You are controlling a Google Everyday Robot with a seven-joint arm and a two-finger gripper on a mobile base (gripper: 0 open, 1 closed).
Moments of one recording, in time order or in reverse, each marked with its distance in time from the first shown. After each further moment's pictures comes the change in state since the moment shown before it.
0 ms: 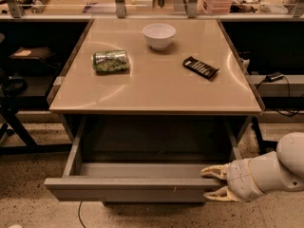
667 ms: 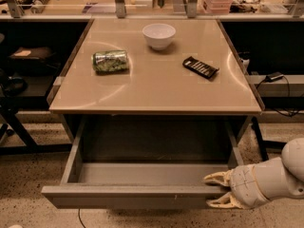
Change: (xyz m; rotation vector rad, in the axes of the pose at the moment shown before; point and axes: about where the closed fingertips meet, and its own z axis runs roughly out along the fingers) arm 0.000 0.016 -0.003 -0.012 -0.007 -0.004
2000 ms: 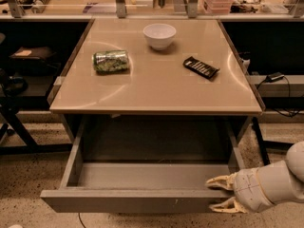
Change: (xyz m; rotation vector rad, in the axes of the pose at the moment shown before) arm 0.003 0.012 -0.002 -0.020 -0.007 -0.009
